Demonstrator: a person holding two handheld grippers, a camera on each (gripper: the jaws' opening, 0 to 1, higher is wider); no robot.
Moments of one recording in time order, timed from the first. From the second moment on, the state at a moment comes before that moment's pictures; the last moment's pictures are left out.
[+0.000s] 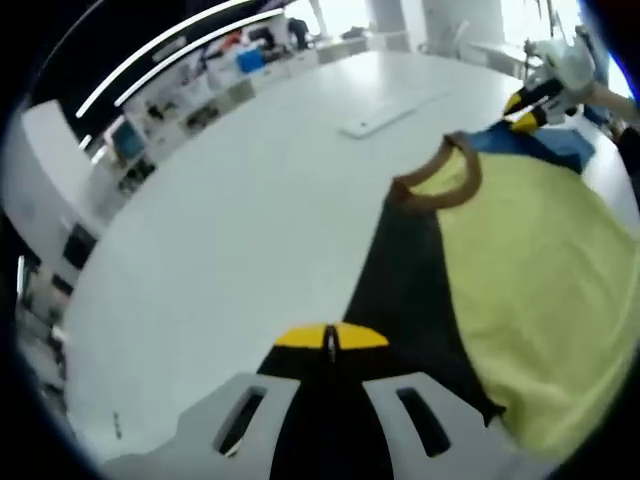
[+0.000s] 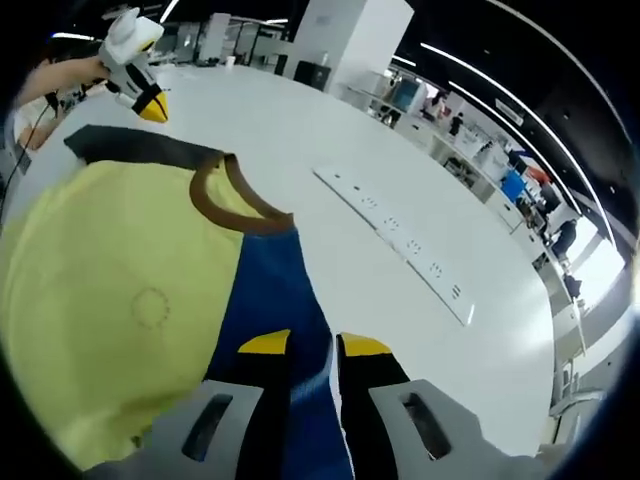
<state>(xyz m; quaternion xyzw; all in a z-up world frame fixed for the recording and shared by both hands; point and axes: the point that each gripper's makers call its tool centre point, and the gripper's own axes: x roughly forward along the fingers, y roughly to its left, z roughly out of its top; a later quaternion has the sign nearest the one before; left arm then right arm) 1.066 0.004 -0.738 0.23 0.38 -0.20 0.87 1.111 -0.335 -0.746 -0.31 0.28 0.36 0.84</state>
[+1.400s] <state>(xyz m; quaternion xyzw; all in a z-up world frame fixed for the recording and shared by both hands) 0.984 -0.053 -0.689 0.24 0.33 -0.27 0.87 1.002 -0.316 -0.708 -0.28 0.26 0.40 0.83</state>
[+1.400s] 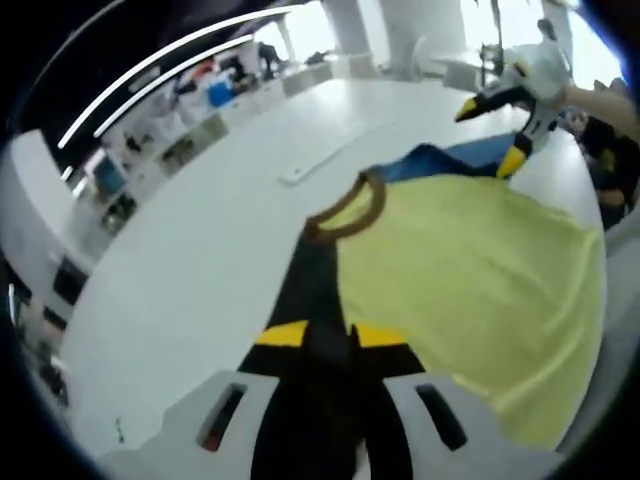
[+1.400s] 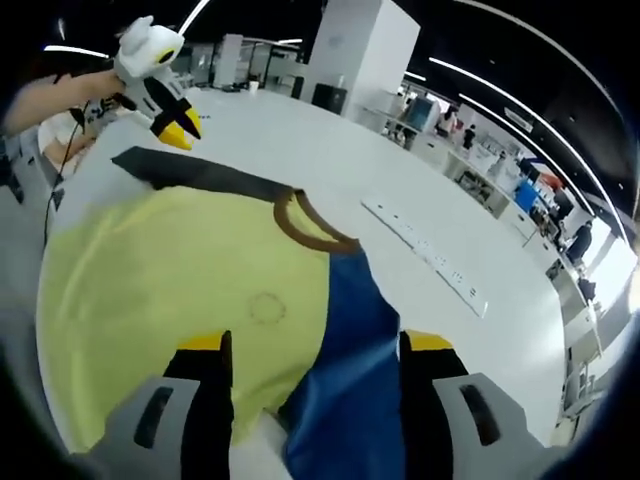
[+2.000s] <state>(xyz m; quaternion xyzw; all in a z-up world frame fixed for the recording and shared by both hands) 0.929 -0.084 -0.658 0.20 0.28 -0.29 0.89 0.945 -0.323 -0.677 -0.27 0.23 0.40 0.84</state>
